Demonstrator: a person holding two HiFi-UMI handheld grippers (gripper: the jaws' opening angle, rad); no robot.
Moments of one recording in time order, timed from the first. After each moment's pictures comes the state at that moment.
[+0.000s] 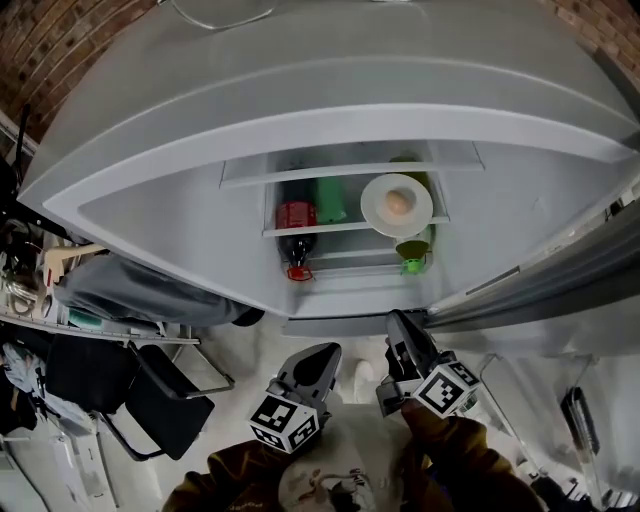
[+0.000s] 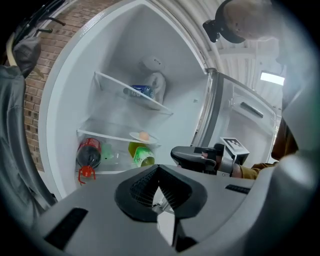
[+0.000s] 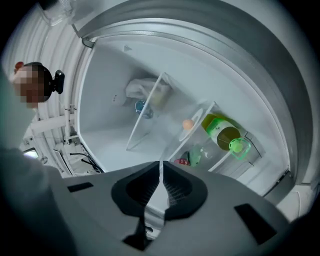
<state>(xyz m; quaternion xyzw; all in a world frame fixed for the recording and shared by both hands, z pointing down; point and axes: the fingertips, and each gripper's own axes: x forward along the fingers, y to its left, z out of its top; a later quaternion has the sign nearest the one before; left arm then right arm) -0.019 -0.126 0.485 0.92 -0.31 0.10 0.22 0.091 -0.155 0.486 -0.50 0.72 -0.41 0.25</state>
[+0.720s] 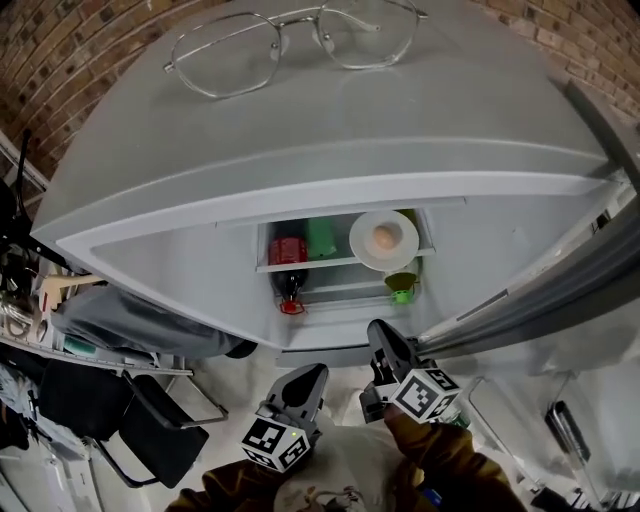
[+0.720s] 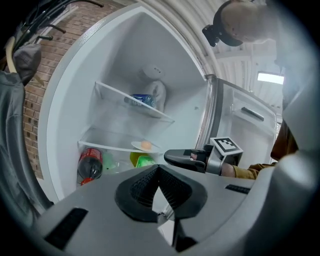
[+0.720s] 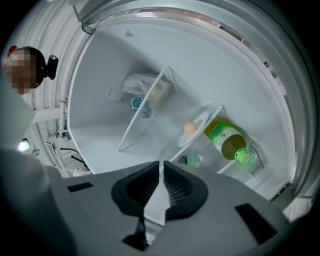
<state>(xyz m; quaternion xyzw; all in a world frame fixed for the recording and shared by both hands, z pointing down) -0.025 -0.139 0.473 0.92 -0.33 0.07 0.19 0.089 -0.190 0.487 -0.54 0.71 -0.39 0.23</state>
